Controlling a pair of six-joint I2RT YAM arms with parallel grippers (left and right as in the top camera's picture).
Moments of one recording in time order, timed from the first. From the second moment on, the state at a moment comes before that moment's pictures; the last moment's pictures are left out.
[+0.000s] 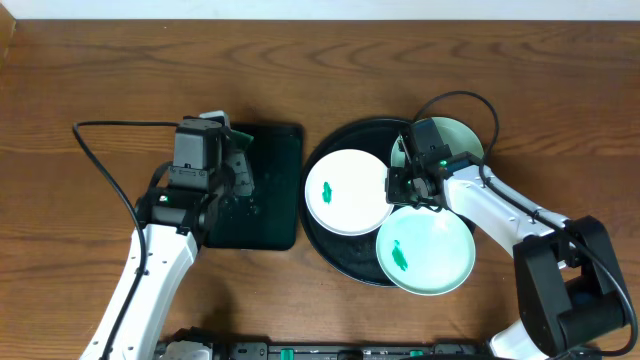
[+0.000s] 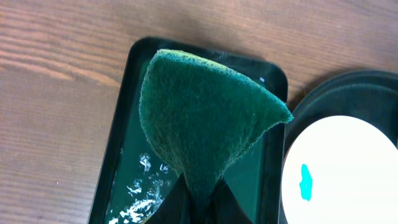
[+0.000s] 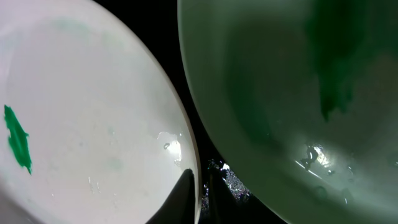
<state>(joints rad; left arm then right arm) -0.15 1.22 0.90 -0.58 0.00 -0.30 0.39 1.75 0.99 -0.50 -0.14 0.49</state>
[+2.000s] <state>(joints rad) -0.16 1.58 1.51 -1.06 0.02 -0.37 0.39 1.75 0.99 -0.49 -0.14 0.48</state>
